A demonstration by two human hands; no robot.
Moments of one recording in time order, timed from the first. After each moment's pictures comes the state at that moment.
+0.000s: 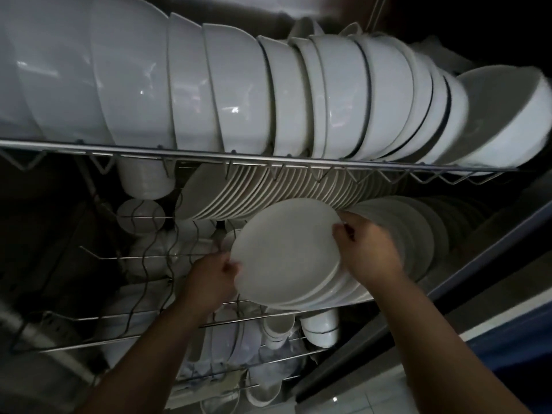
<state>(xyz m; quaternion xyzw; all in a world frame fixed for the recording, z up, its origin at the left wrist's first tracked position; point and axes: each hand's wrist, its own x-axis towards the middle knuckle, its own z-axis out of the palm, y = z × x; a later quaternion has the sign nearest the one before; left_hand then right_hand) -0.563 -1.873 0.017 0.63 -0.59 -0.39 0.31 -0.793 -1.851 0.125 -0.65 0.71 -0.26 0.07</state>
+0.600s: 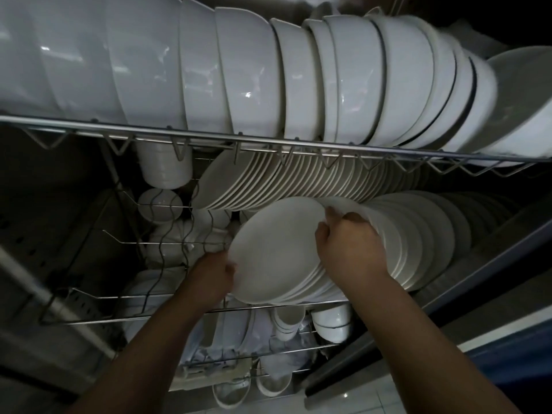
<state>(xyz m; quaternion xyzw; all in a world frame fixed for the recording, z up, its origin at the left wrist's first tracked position) -0.546 -1.867 0.005 0.68 -0.64 -0.30 0.20 -0.753 -1.848 0.112 -0.70 0.70 -0.17 -0.05</state>
